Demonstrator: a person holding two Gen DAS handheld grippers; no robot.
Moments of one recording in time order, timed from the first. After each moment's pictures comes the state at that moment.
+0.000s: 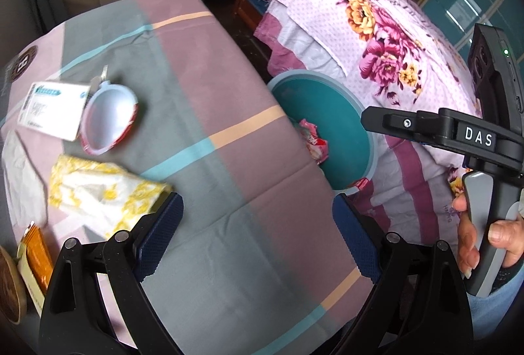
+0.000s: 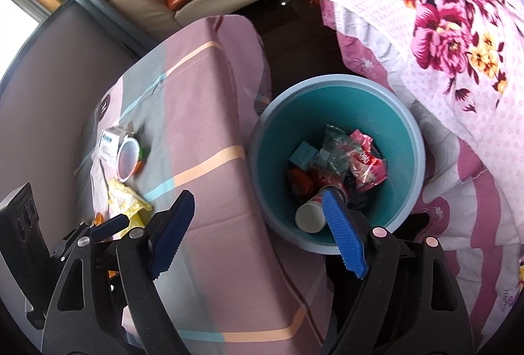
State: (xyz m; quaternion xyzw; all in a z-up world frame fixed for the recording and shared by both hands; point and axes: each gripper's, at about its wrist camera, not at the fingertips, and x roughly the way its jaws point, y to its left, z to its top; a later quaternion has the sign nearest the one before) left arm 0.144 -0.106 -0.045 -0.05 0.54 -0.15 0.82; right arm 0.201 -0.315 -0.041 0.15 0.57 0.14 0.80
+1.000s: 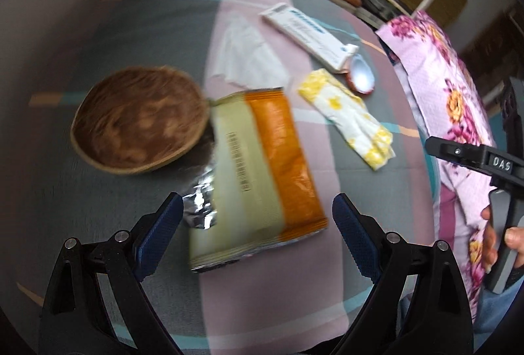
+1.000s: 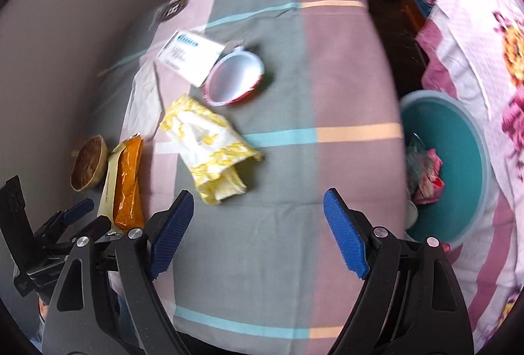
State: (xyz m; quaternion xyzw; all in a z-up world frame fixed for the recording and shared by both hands) left arm 0.008 0.111 -0.068 -0.22 0.51 0.06 0.83; right arm 0.170 -0.127 -0.038 -0.03 0.59 0.26 0.76
